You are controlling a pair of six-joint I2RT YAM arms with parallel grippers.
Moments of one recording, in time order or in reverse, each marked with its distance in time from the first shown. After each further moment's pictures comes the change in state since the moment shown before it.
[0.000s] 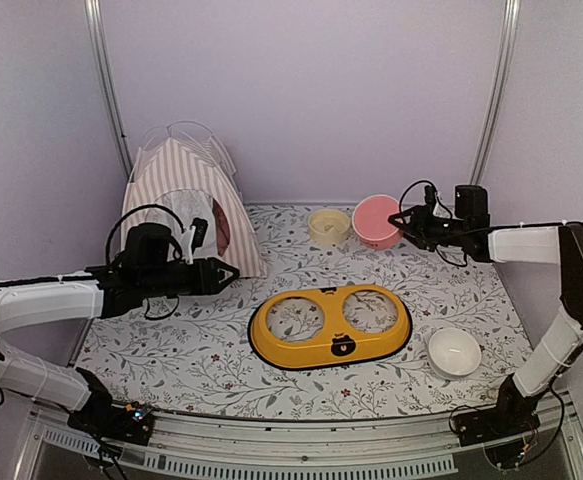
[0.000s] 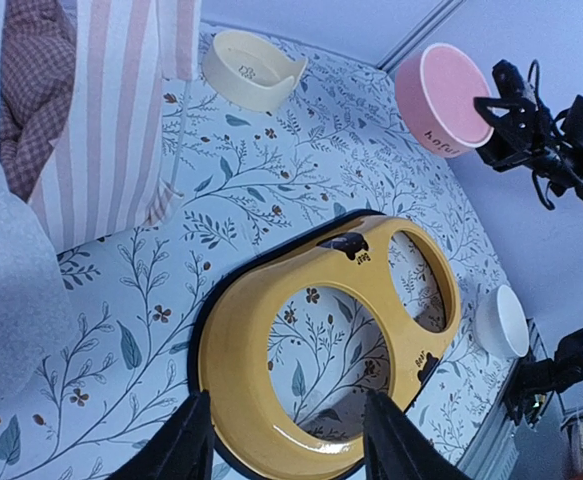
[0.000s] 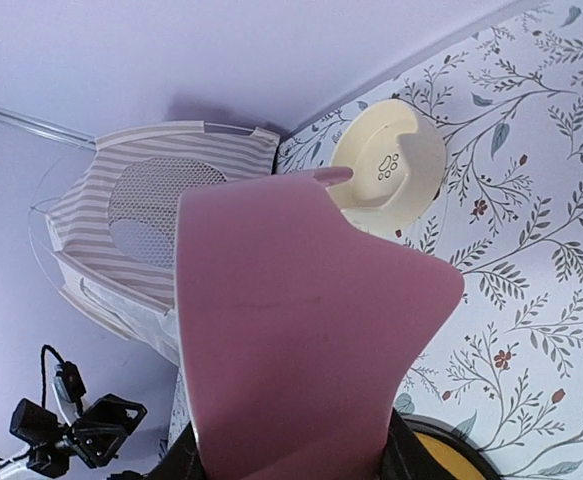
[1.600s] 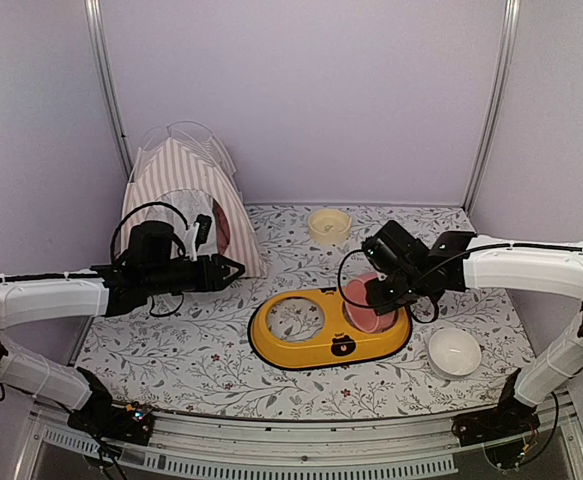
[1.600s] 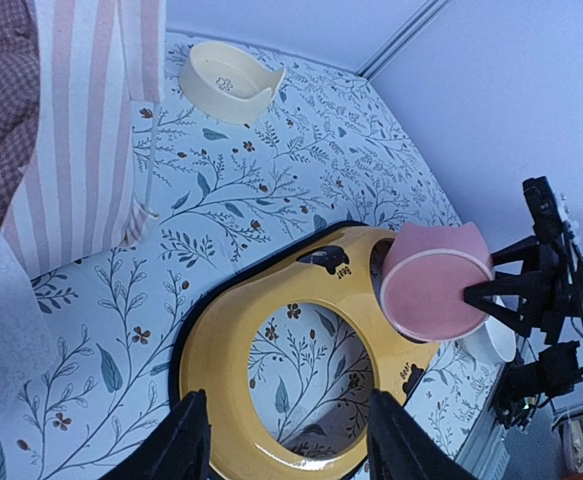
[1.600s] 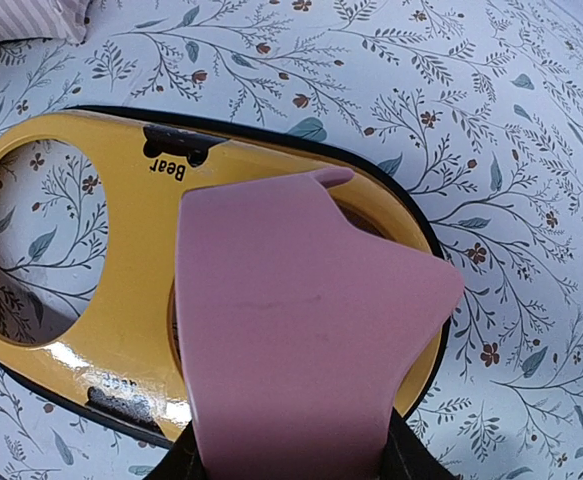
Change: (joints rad) left arm 0.000 0.047 0.010 0.085 0.034 -0.007; right arm 0.728 -0.184 0.139 -0.991 1.001 -0.370
